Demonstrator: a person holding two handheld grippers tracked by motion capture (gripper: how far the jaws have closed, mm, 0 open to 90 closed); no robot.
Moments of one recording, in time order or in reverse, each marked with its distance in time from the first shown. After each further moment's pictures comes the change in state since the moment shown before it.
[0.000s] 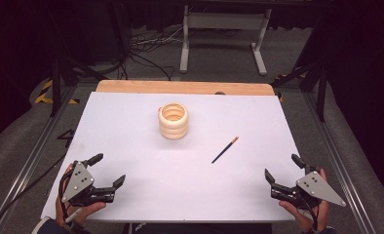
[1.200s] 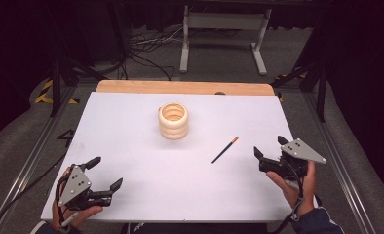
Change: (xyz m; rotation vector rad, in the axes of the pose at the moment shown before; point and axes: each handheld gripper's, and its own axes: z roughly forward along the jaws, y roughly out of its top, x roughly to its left) left arm 0.000 -0.006 -0.008 0.012 -0.005 -0.004; right arm -0.003 0.048 0.059 0.206 0.009 0.116
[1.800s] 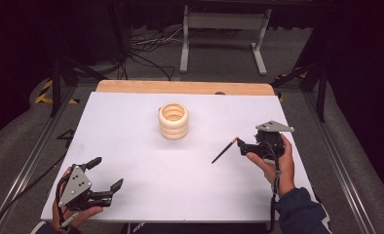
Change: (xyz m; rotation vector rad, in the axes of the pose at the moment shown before) left arm -0.001 0.000 0.000 0.000 -0.015 0.008; right arm 0.017 0.030 0.064 0.275 0.034 0.080
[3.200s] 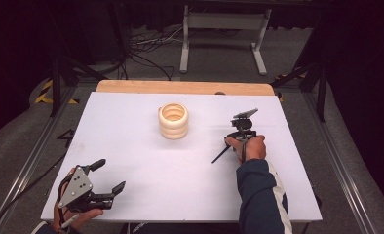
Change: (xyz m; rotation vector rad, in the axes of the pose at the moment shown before) left arm -0.003 0.000 0.001 -0.011 -0.056 -0.002; right arm 0.005 0.016 0.113 0.497 -0.062 0.286
